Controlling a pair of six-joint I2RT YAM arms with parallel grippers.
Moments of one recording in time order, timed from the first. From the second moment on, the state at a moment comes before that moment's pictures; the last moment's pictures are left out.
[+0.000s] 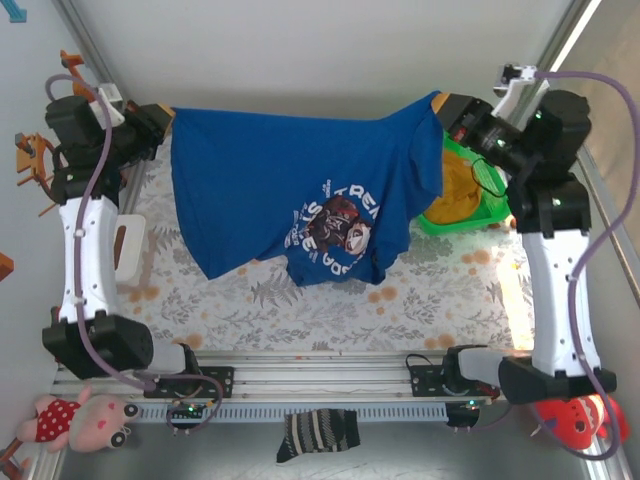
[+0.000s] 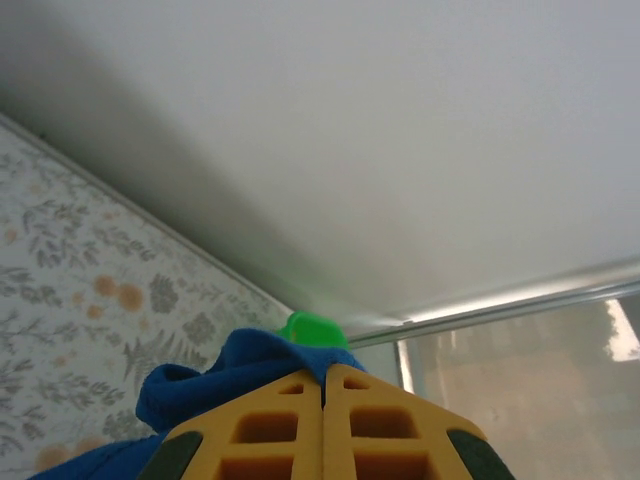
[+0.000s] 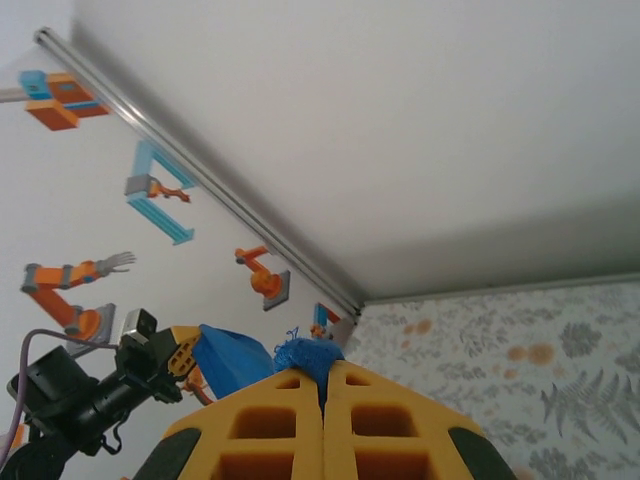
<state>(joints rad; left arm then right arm) 0.15 1.43 1.58 -0.46 0.67 -0.92 0.10 1.27 1.74 -0.53 -0.61 0.71</state>
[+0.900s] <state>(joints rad) 0.11 1.67 1.69 -0.35 0.66 -0.91 0.12 1.30 1.43 -0.24 -0.63 0.74</state>
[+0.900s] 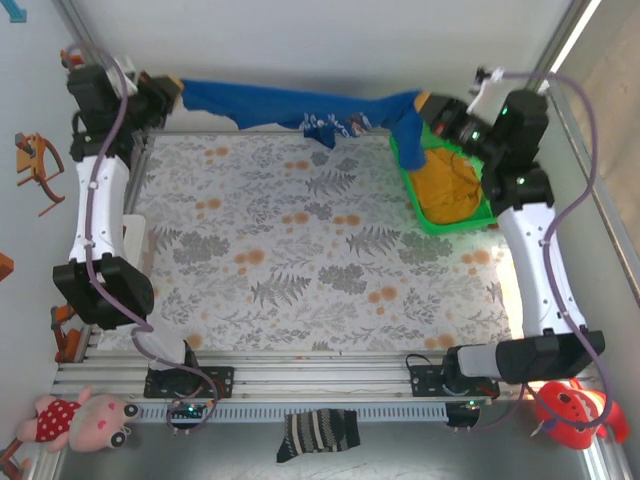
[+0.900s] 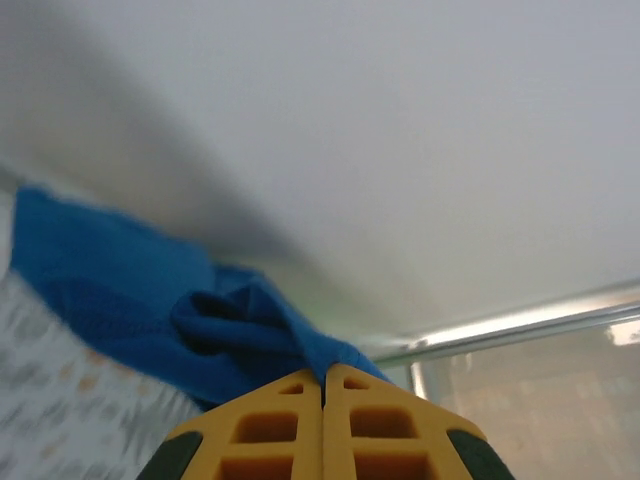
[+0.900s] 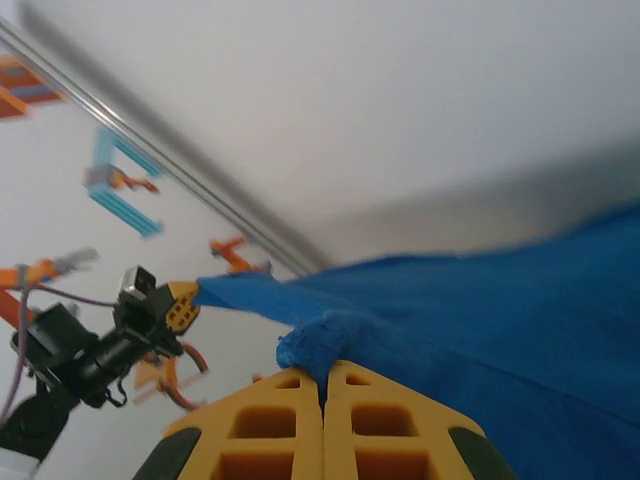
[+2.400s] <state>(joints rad) 0.01 1.58 1.20 -0.63 0.47 -0.61 0.66 1.28 0.89 -0.52 -0.12 0.62</state>
